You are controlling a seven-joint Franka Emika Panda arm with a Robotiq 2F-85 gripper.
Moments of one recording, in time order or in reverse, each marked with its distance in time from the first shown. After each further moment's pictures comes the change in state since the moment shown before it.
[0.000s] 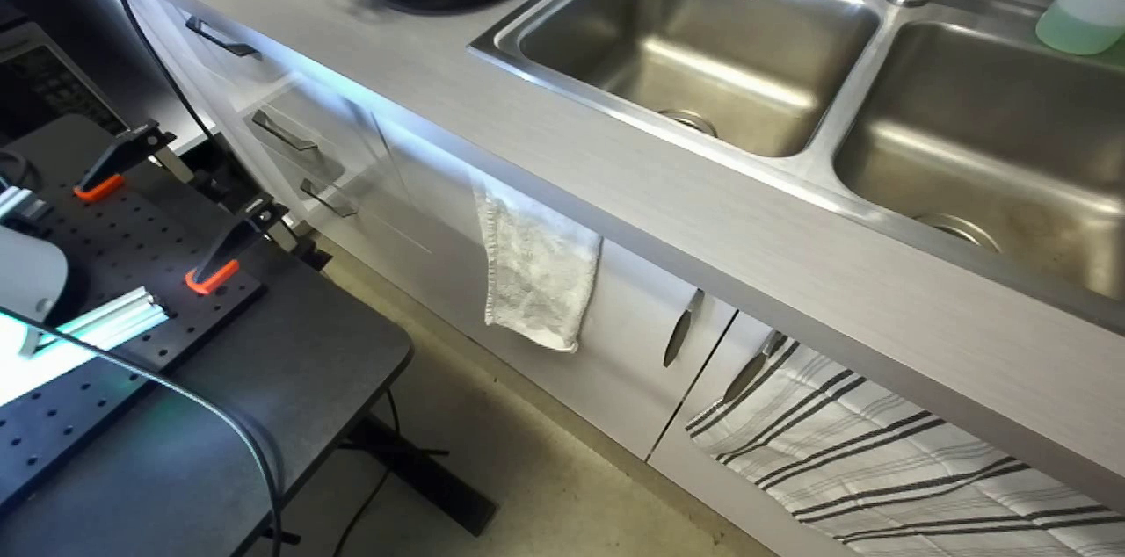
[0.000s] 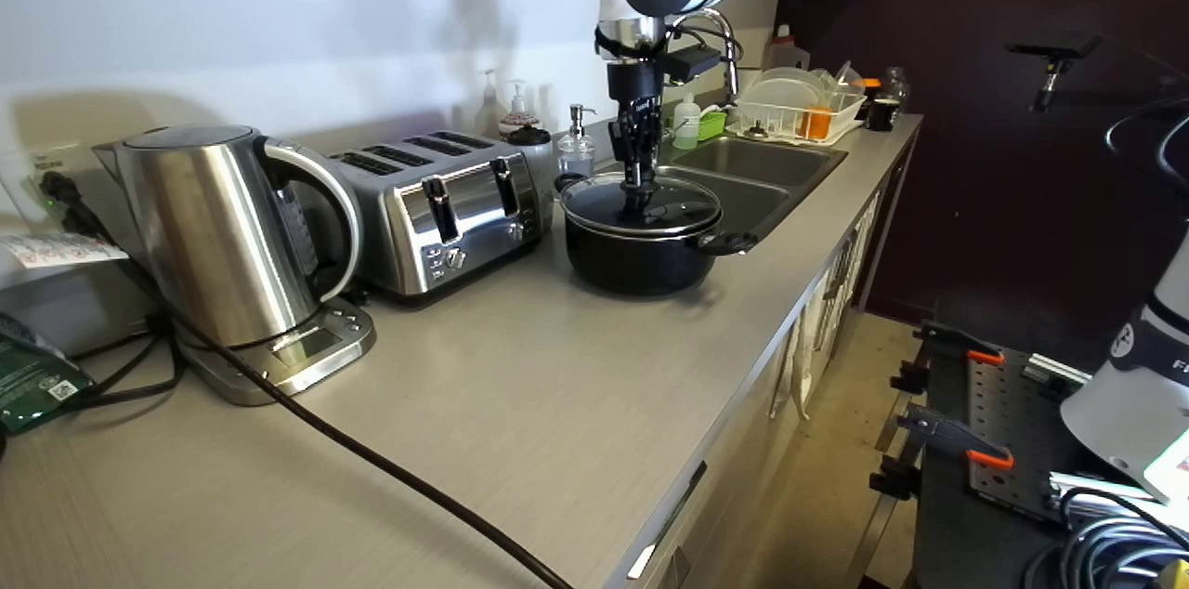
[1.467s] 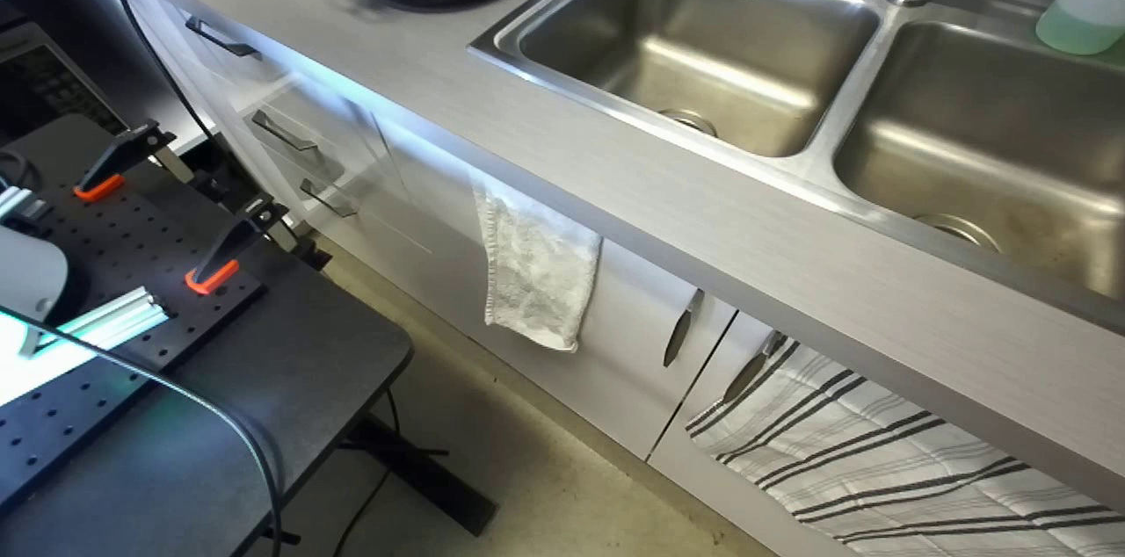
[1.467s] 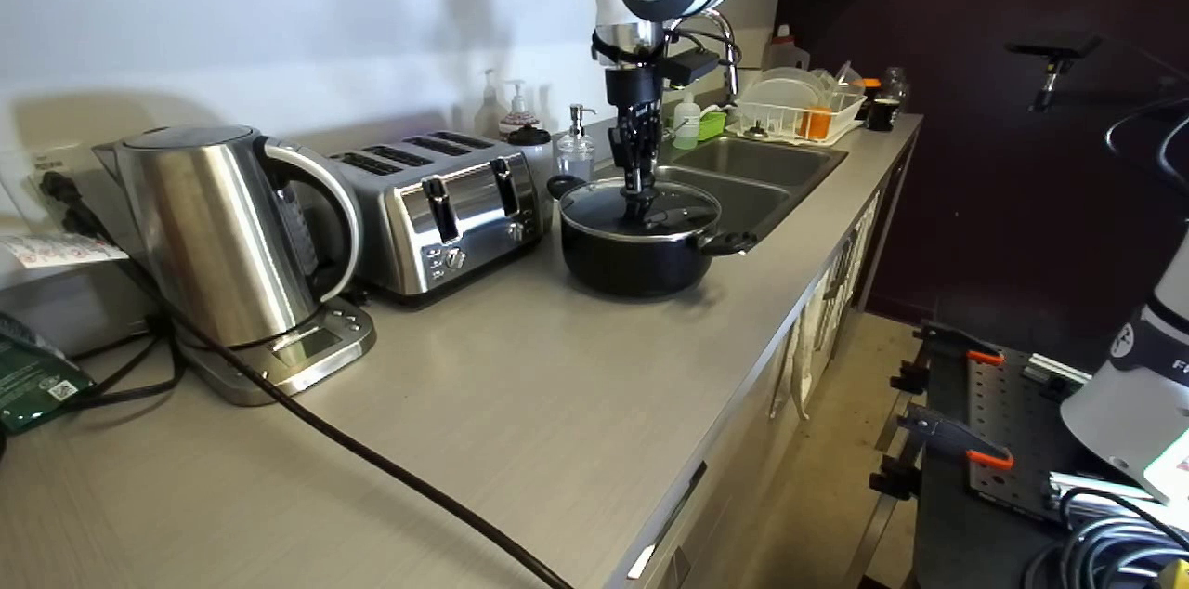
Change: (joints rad) arm 0.012 -0.005 0.009 -0.018 -0.009 0.000 -0.002
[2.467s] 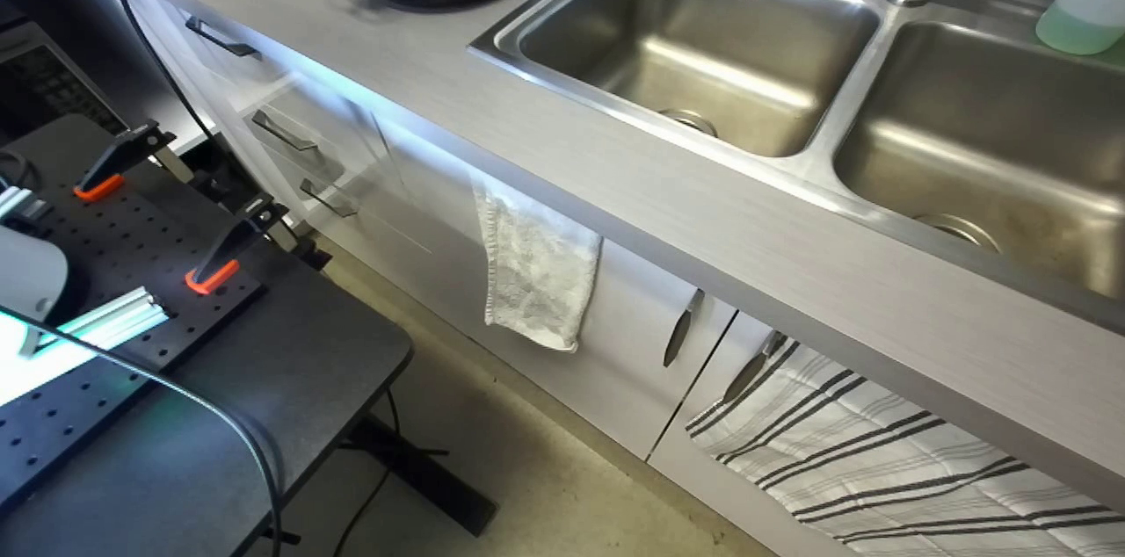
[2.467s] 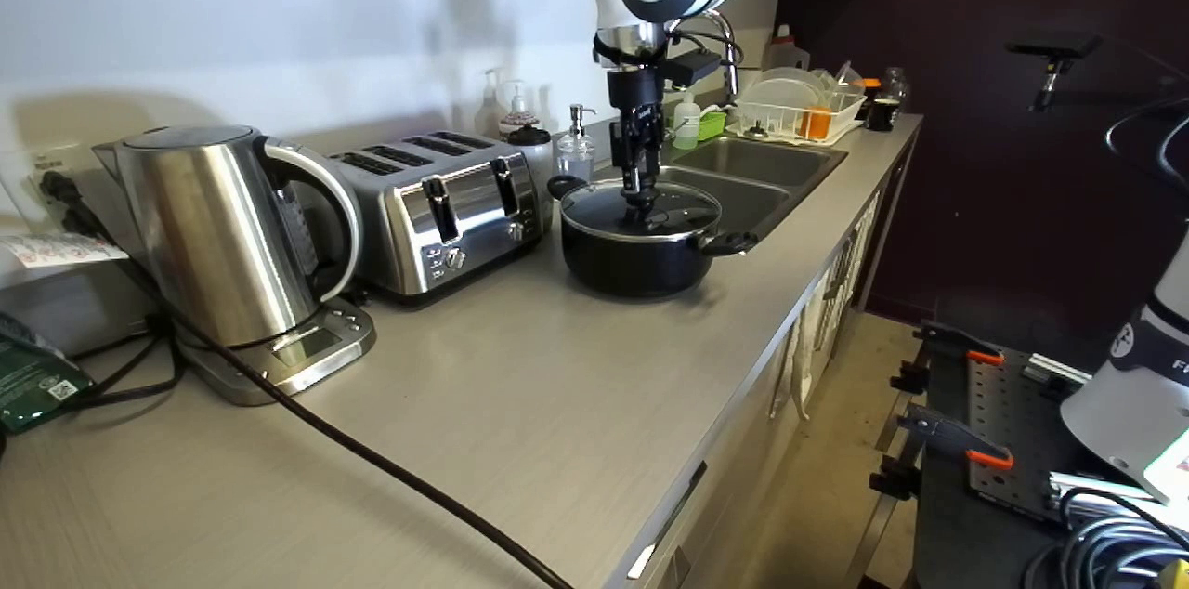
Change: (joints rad) arm 0.000 0.000 0.000 -0.003 0.000 -0.018 0.000
